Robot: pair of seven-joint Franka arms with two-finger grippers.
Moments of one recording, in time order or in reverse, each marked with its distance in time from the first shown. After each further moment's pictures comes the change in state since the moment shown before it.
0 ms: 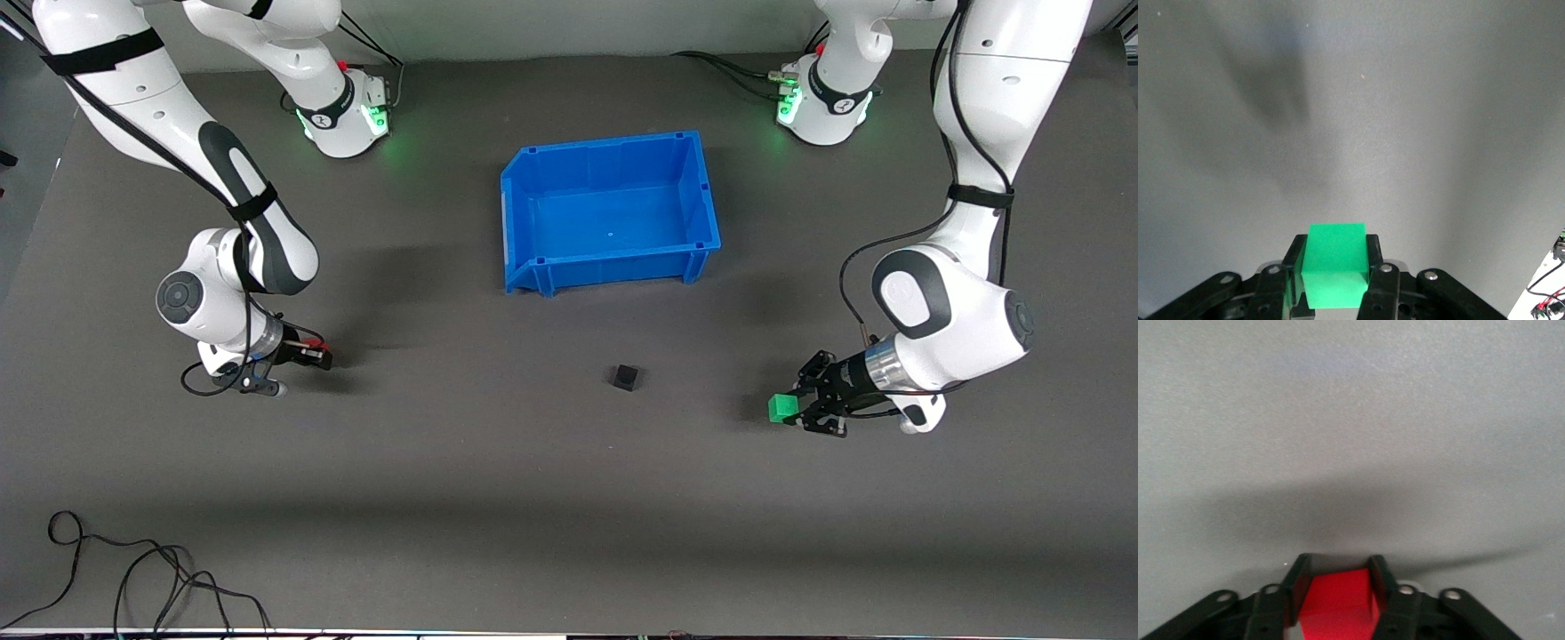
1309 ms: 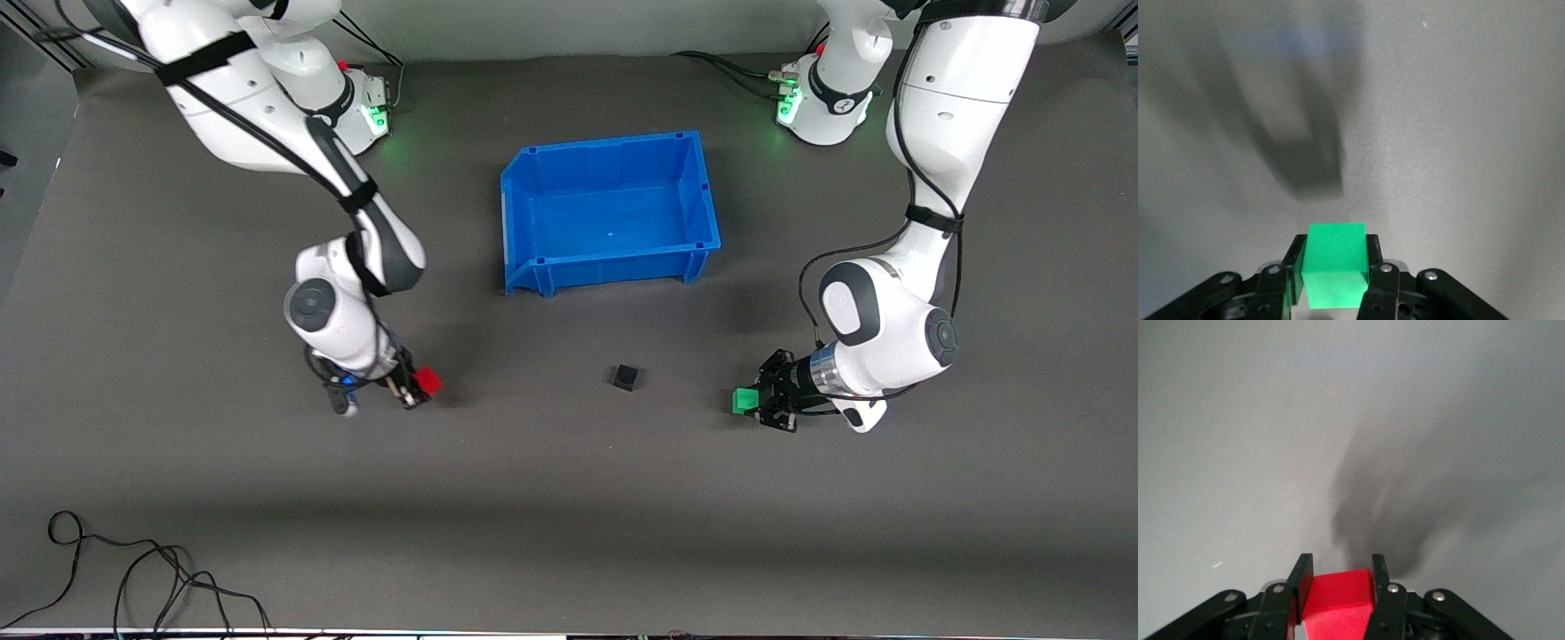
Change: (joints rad) left arm -0.090 0.095 0.005 0.018 0.043 0.039 -0.088; right arm 0.351 0.163 0.026 0.330 0.009 -0.039 1.323
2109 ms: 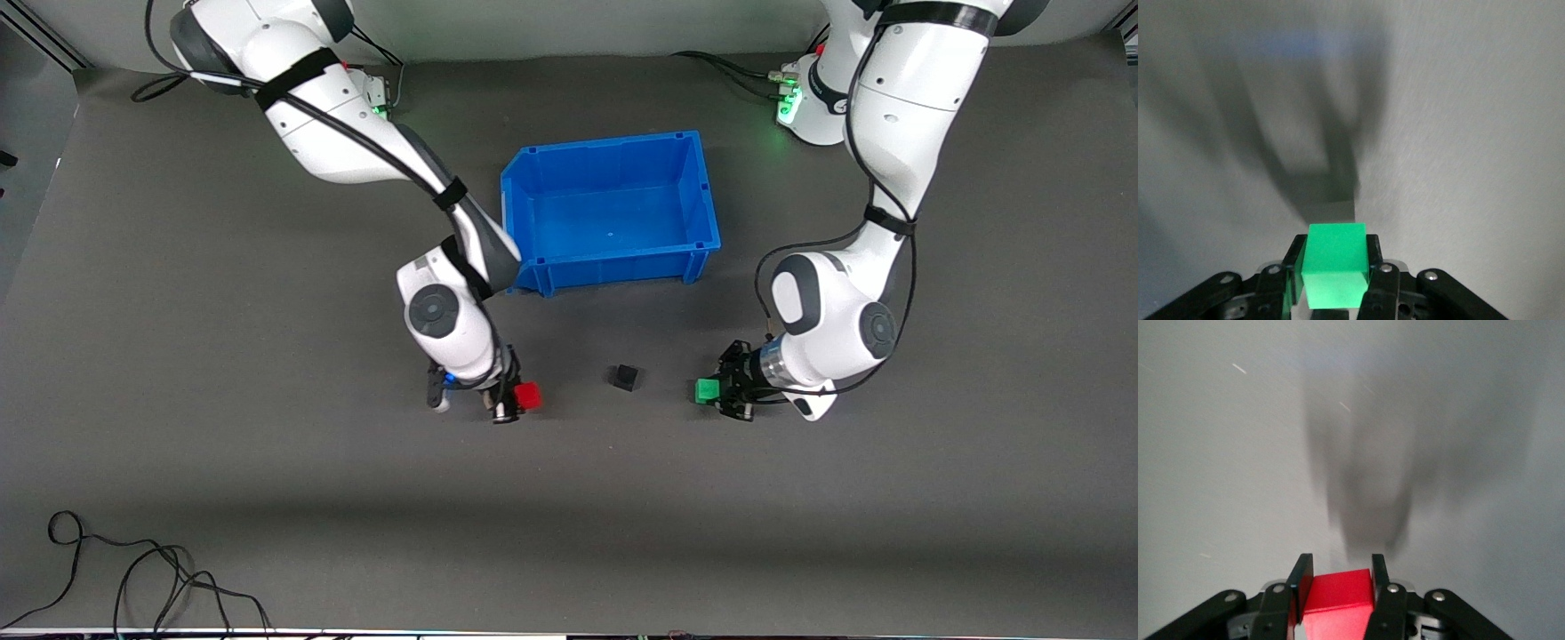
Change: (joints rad) left arm -0.127 0.033 0.000 0.001 0.004 0.057 -0.140; right arm 0.221 0.197 0.001 0.364 0.001 -0.144 0.626
